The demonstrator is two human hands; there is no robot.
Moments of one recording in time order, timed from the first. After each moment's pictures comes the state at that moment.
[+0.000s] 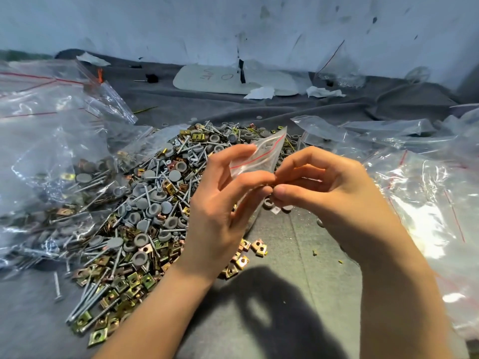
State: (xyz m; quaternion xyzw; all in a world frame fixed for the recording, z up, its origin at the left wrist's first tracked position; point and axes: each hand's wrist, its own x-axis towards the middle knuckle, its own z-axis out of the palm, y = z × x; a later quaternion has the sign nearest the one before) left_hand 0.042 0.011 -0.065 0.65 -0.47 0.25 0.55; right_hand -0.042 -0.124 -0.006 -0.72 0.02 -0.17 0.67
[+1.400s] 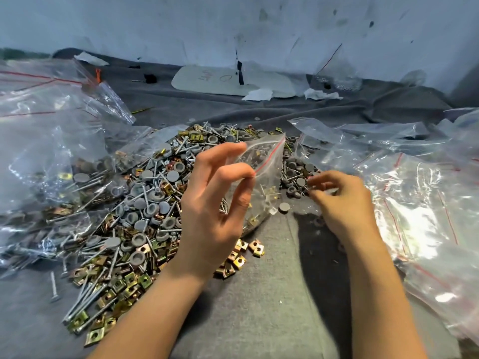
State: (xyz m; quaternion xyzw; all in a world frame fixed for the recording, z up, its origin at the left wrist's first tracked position) left_hand 0.043 0.008 -0.062 0.64 -0.43 0.27 0.57; right_hand -0.023 -0.176 -0.059 -0.84 0.31 -0.24 0.37
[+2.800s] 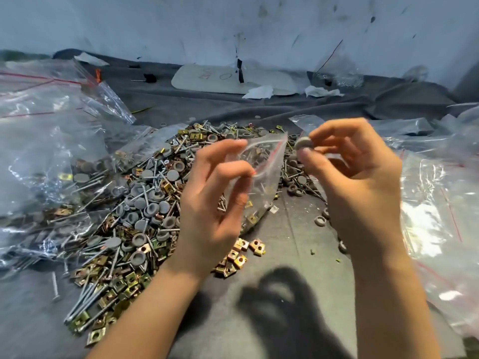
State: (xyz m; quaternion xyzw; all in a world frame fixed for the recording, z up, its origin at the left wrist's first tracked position) left_hand 0.048 0.011 -0.064 0.65 -0.45 0.25 0.57; right_hand -0.036 -0.130 -0.011 -0.74 -0.01 -0.42 0.53
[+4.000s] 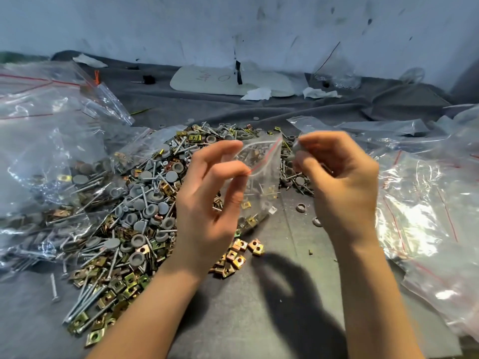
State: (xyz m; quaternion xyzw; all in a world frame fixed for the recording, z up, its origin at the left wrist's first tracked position) left_hand 0.048 0.012 -0.064 0.64 -0.43 0.25 0.58; right_hand -0.020 -0.137 -0.030 -0.73 0.06 -0.45 0.52
